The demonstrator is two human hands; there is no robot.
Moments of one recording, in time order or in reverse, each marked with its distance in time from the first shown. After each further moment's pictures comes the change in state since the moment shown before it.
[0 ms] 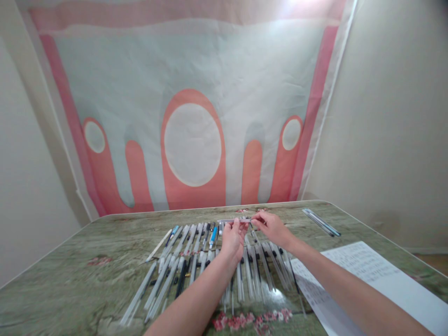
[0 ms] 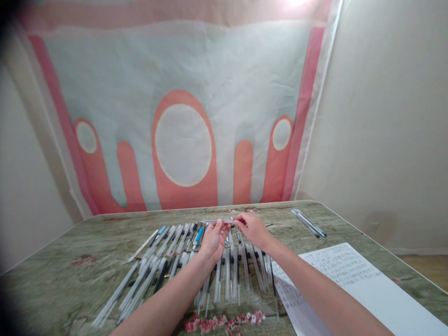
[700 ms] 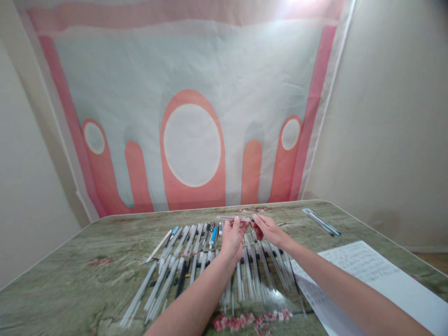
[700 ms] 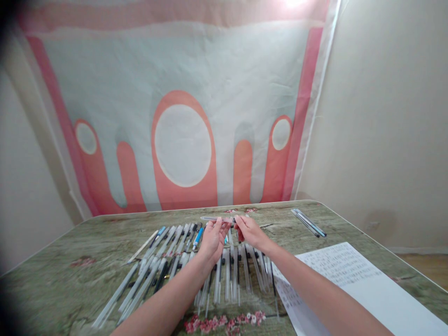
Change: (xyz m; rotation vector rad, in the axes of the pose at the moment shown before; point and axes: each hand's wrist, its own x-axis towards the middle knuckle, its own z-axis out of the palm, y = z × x) left_hand 0.002 -0.001 -0.003 0.090 -0.120 0.098; right_hand 0.000 0.001 0.019 0.463 -0.098 0.290
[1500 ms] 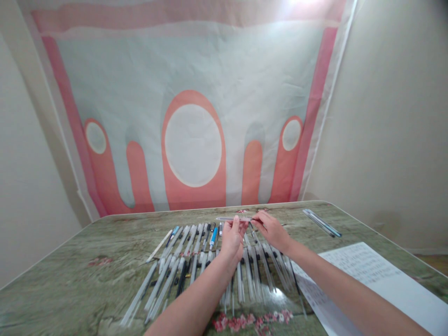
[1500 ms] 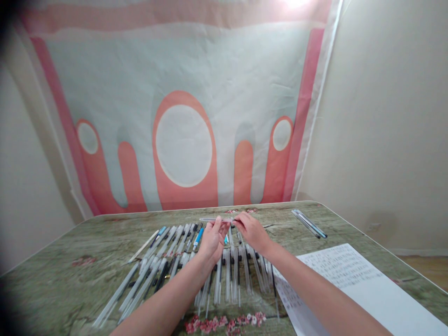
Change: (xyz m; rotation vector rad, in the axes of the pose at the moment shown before) left_hand -0.002 0.005 0.004 -0.044 0.069 -0.019; right_hand -0.006 -0.010 -0.011 -0.607 0.174 -0.534
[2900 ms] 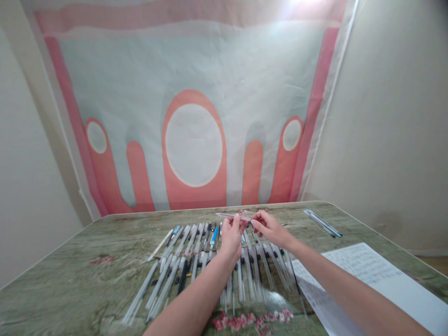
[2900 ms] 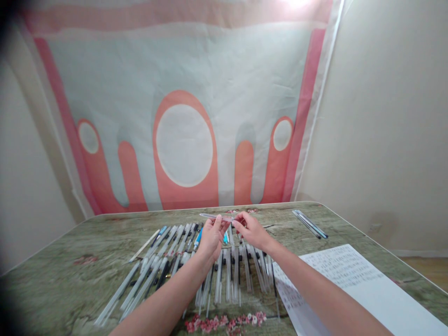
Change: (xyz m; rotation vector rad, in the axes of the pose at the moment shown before) left_hand 0.002 0.006 0.002 0.086 -0.070 0.081; right_hand 0.003 -0.007 -0.001 0.623 -0.145 0.412
